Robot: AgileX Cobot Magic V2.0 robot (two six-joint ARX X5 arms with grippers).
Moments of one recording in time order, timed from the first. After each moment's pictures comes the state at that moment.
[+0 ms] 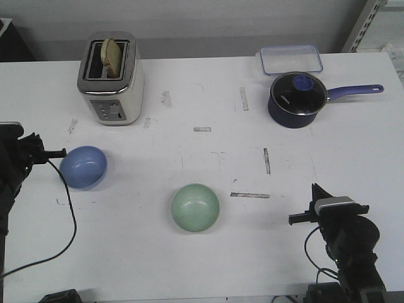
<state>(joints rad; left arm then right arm) 0.20 1.12 1.28 -0.55 0.04 0.13 0.05 0.41 0.51 -0.41 -0.03 -0.05</state>
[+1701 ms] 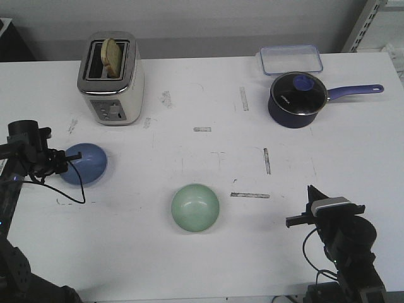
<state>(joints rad) 0.25 1.64 1.34 -0.69 0.05 0.03 0.07 0.41 0.51 -0.43 -0.03 -0.05</state>
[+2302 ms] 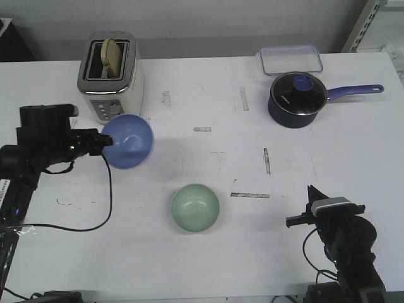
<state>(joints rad) -0.09 1.38 1.49 -0.77 0.36 -0.11 0.07 0.41 0.51 -0.43 -0.03 -0.05</state>
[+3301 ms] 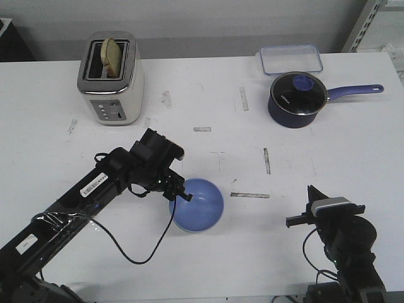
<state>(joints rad) -0.64 1.61 1.49 -0.87 0.28 -0.01 0.07 0.41 0.51 -0.43 -0.03 -0.05</state>
